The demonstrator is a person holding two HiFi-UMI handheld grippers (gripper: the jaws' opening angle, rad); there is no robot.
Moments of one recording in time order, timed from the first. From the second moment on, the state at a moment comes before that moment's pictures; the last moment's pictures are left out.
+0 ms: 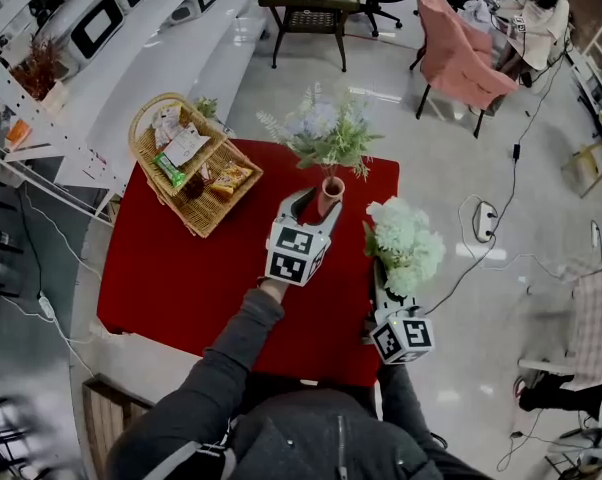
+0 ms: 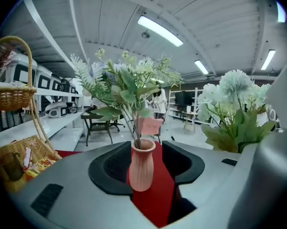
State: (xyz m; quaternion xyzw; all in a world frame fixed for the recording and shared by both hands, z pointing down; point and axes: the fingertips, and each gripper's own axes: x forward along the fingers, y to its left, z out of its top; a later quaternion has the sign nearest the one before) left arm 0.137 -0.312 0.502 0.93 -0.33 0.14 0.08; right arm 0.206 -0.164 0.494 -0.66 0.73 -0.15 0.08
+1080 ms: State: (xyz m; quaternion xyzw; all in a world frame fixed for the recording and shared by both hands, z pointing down) left arm 0.048 -0.177 0.495 0.94 -0.28 0.08 0.17; right arm 0.174 -0.147 0.459 -0.65 0.74 -0.12 0.11
